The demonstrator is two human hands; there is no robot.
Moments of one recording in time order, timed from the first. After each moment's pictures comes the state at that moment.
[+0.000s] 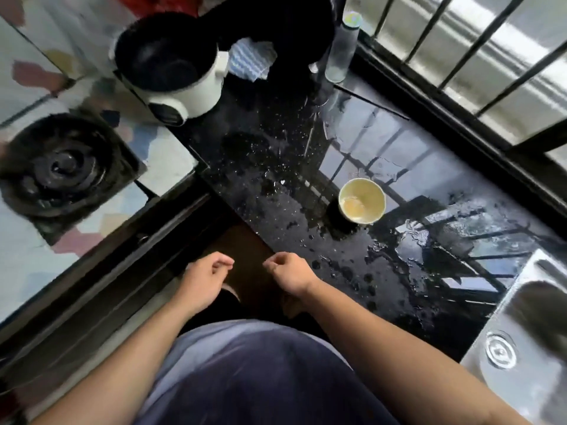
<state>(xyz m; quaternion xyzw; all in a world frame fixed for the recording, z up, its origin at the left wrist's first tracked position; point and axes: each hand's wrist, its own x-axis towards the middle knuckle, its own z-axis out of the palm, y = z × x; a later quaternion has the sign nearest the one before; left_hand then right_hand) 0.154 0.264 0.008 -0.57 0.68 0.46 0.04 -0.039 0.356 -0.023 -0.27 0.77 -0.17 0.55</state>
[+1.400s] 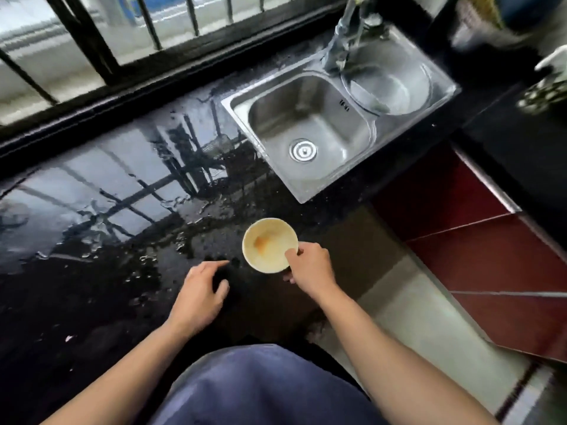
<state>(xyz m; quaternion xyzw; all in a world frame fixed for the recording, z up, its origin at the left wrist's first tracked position) -0.081 0.367 -0.008 0.13 0.91 0.29 0.27 -0.035 0.603 0.022 0.37 0.80 -0.44 0.16</state>
